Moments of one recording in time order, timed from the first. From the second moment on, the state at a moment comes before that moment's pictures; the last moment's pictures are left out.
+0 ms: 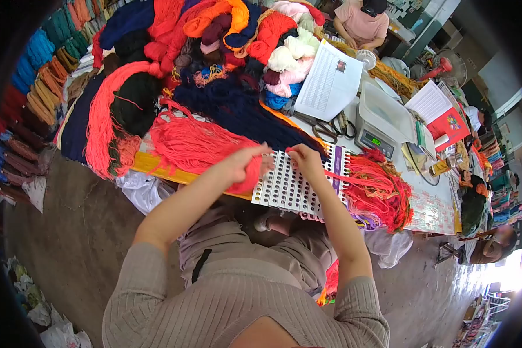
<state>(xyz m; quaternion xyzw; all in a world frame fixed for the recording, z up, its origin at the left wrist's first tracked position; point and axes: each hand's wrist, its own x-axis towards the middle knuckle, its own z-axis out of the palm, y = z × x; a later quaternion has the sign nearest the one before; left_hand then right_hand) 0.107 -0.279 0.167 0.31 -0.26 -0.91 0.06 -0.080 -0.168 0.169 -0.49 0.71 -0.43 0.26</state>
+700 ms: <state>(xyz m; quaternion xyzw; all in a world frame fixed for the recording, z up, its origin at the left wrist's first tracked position) 0.053 -0.275 0.138 0.34 -0.54 -0.76 0.11 -0.078 -0.173 0.161 -0.53 0.77 -0.30 0.20</state>
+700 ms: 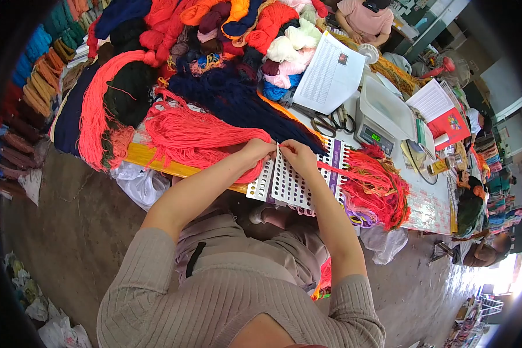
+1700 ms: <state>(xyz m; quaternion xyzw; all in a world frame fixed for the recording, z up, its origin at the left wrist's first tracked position) 0.106 -0.330 0.201 0.17 -0.30 -0.92 0.16 -0.064 -0.173 0.149 -0.52 0.80 -0.28 0.09</state>
